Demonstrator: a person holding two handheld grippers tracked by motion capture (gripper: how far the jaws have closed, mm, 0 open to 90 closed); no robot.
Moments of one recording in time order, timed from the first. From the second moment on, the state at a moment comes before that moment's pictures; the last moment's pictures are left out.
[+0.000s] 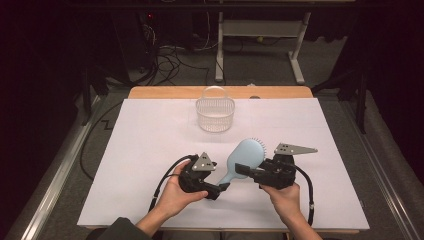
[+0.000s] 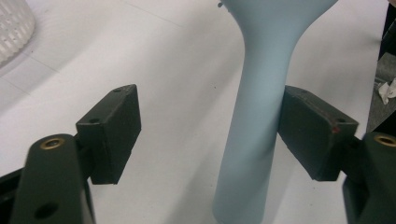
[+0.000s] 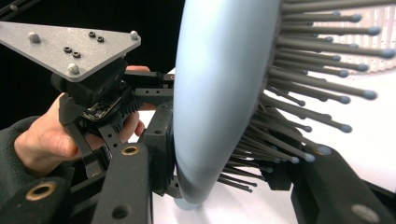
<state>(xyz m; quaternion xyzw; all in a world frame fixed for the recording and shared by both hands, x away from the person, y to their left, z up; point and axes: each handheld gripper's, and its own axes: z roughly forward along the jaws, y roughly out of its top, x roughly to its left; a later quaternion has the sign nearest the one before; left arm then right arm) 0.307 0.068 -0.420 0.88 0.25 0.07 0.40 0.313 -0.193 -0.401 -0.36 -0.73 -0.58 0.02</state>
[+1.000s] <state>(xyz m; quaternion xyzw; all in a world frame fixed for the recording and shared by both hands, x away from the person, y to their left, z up) 0.310 0.121 -0.424 0.86 0.29 0.09 0.42 0.325 -0.203 -0.387 -0.37 -0.74 -0.56 0.00</state>
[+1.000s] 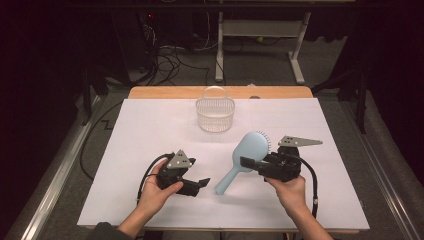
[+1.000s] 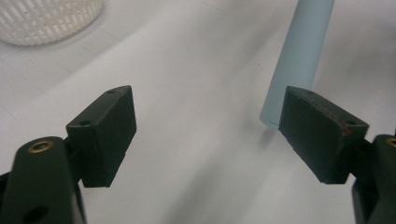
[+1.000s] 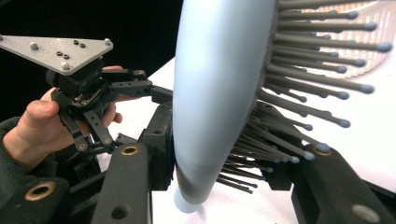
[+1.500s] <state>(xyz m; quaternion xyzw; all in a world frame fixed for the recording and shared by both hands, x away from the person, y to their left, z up) 0.312 0.143 -0.428 0.84 0.32 0.09 0.43 0.329 -0.213 -0.386 -0.38 -0.74 -0.55 -0.01</state>
